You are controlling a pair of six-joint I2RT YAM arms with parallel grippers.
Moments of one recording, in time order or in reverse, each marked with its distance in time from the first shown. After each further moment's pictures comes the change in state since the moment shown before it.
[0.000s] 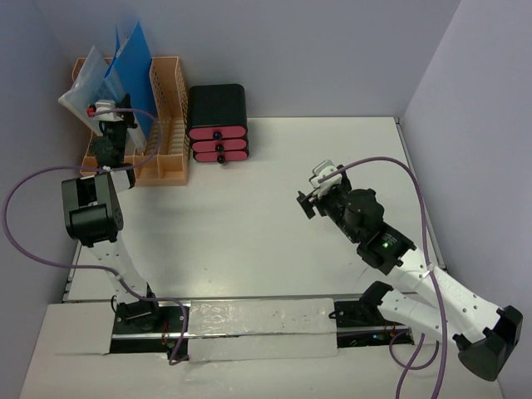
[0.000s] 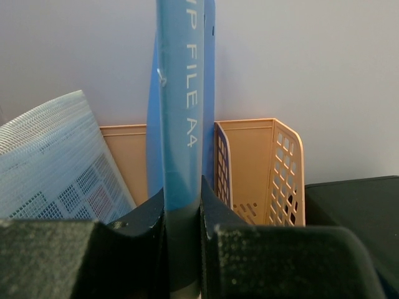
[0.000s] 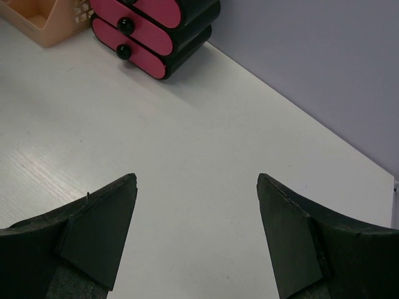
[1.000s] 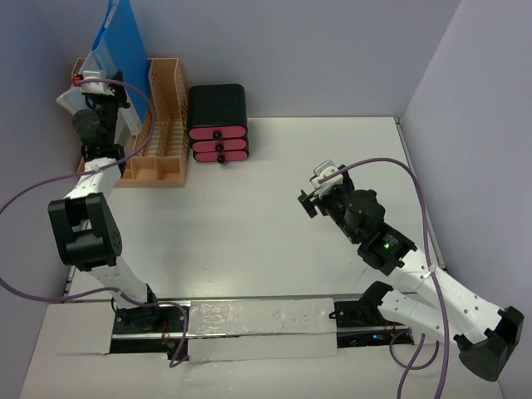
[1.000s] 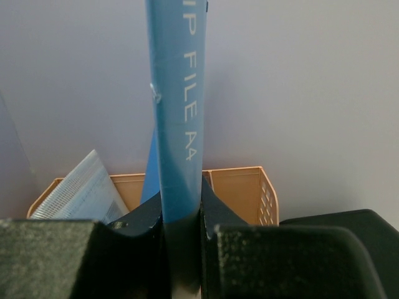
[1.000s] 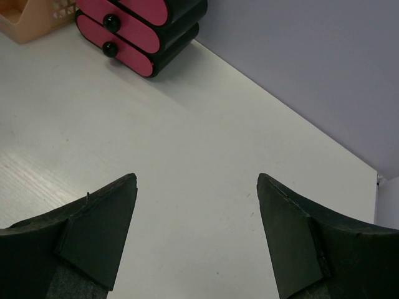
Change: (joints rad) left arm -0.031 -0.284 0.109 -0.455 -0.030 0.063; right arm 0.010 -0.009 0.002 -0.006 0.050 -0.028
